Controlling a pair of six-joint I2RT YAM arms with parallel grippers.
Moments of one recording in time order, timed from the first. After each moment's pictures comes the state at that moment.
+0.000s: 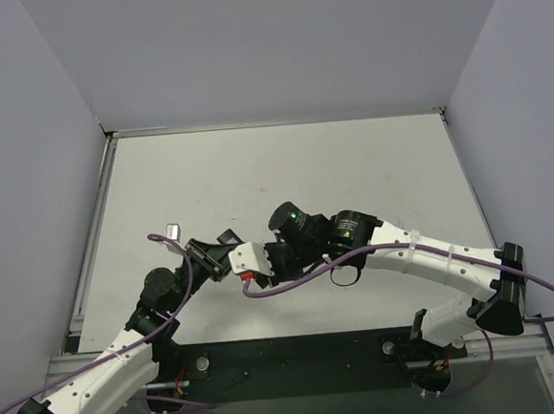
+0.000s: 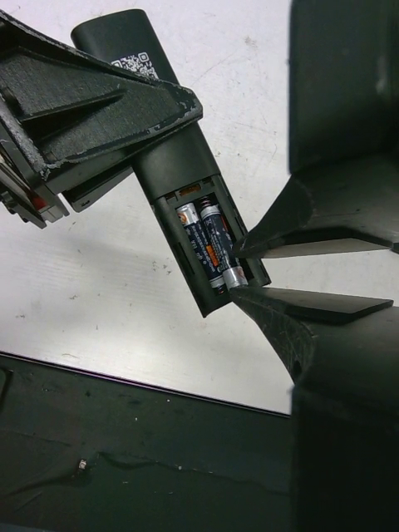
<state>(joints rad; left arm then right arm) -0.59 0.59 0.13 0.49 0.14 -1.43 1.13 1.40 1.31 -0.72 -0.30 -0.66</state>
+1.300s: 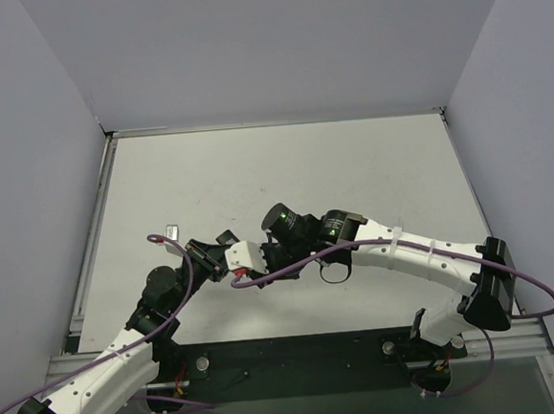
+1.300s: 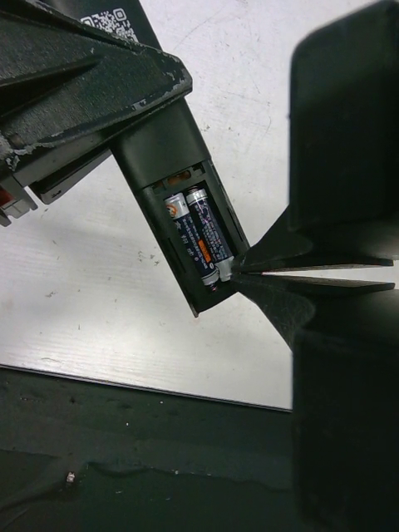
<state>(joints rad) -0.59 0.60 0.13 0.46 0.11 -1.42 1.11 1.47 1.29 -0.71 -0.31 -0.63</state>
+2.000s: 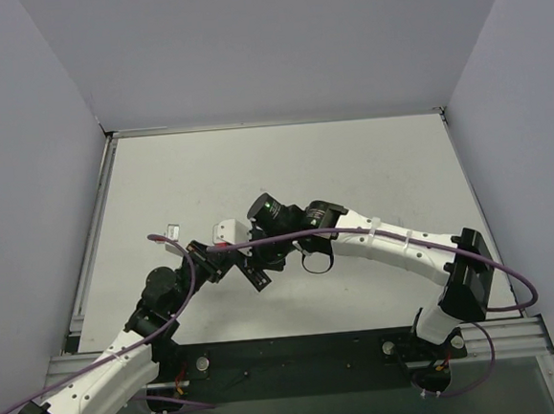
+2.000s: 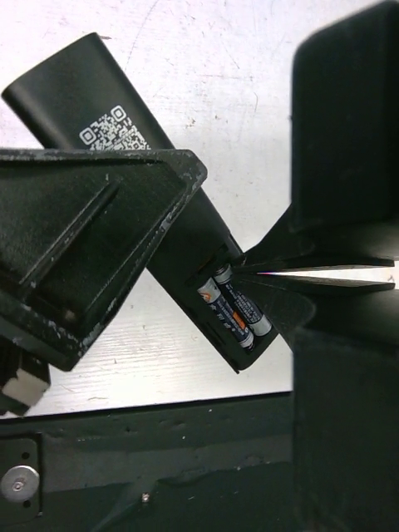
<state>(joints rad) -0.58 0.58 0.13 0.42 0.11 -1.27 1.08 1.60 1.40 -0.69 -0.25 -0.42</state>
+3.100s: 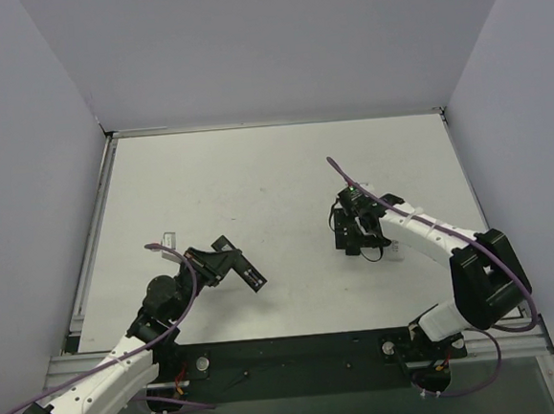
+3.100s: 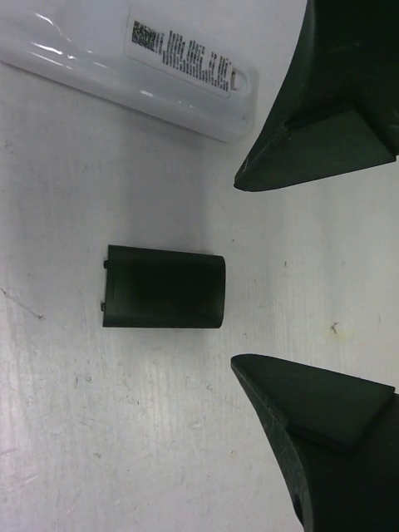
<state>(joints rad) -0.59 0.54 0.04 0.48 0.02 -1.17 0.50 1.44 0.86 -0.64 0.25 0.47</state>
